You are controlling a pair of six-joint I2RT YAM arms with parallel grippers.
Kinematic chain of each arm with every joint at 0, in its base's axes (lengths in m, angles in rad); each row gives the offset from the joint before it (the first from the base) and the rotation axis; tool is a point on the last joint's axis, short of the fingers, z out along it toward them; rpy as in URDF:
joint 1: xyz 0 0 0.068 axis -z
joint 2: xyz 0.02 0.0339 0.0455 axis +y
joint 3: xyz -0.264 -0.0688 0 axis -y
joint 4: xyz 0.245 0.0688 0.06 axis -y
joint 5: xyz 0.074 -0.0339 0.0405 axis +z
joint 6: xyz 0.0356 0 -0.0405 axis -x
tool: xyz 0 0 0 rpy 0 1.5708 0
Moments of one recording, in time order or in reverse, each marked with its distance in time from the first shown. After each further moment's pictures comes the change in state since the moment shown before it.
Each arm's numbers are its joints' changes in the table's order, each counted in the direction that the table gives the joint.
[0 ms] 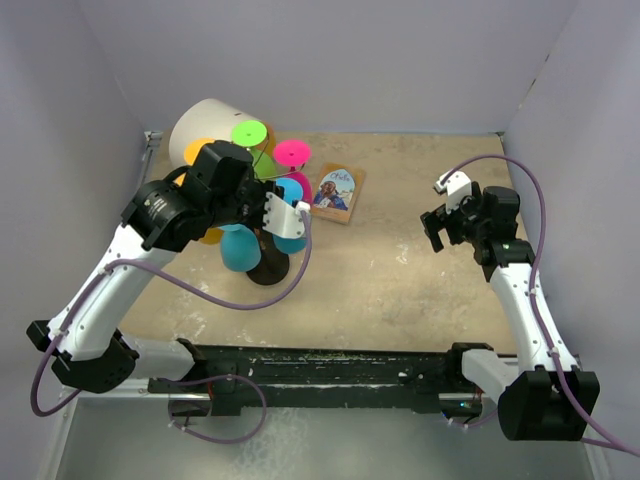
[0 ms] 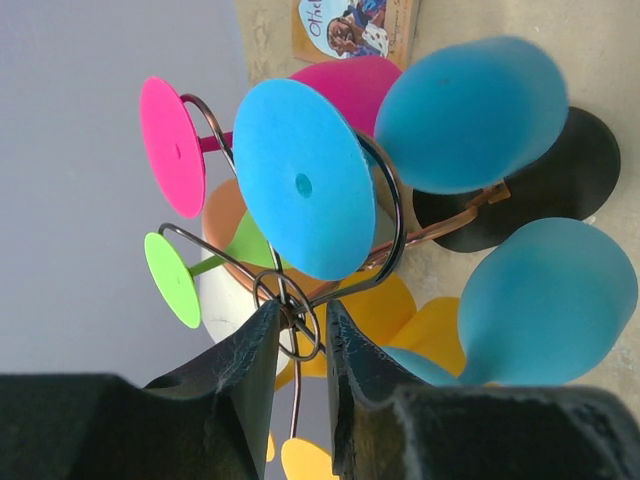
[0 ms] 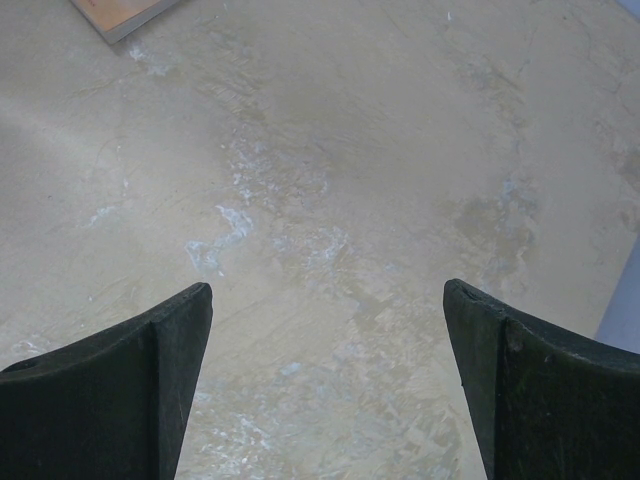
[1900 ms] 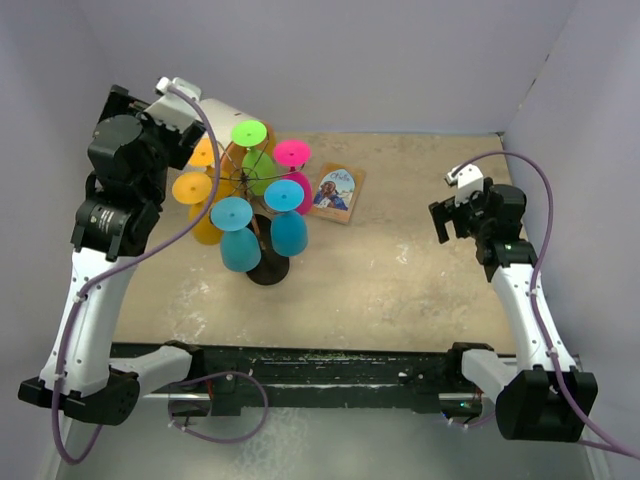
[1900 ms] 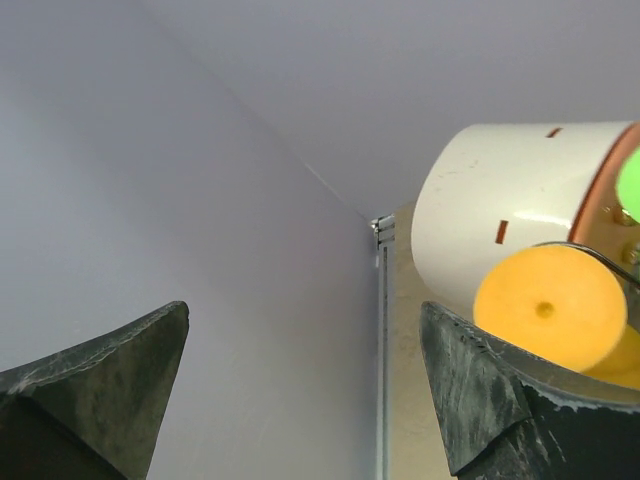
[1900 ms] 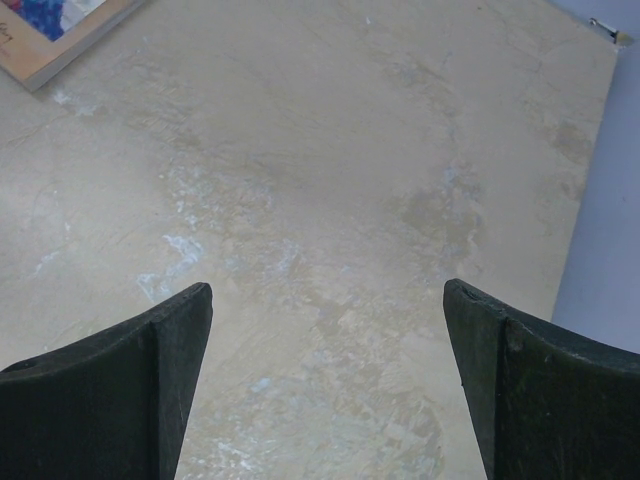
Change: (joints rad) left arm -0.442 -0.168 -0.153 0.632 0.383 0.526; right arm 0.029 -0.005 -0.008 0.082 -0.084 -0.062
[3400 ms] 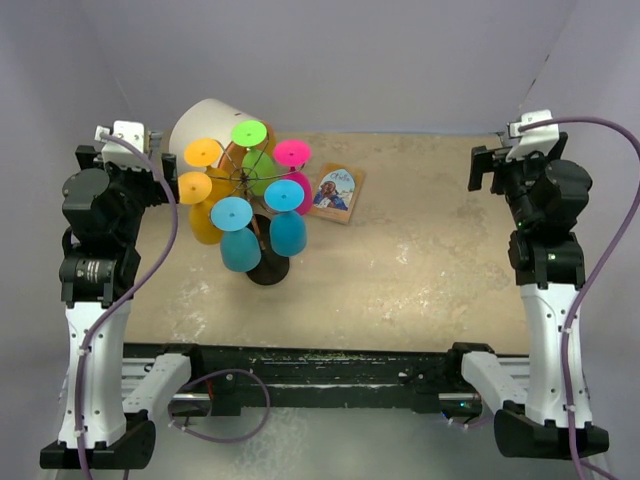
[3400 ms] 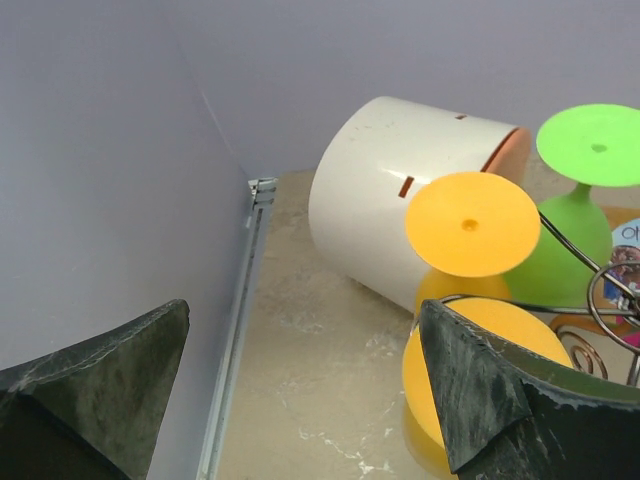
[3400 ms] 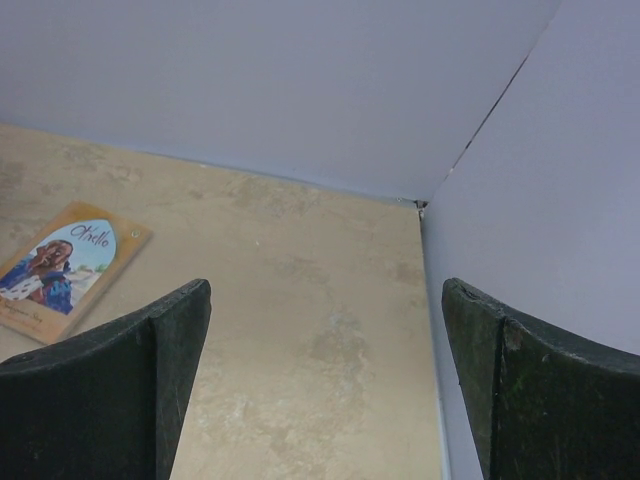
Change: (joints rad) left arm -0.301 -0.257 -0.308 0.037 -0.338 0.463; right arm 0.001 -0.084 0.430 -0.043 -0.175 -0.195
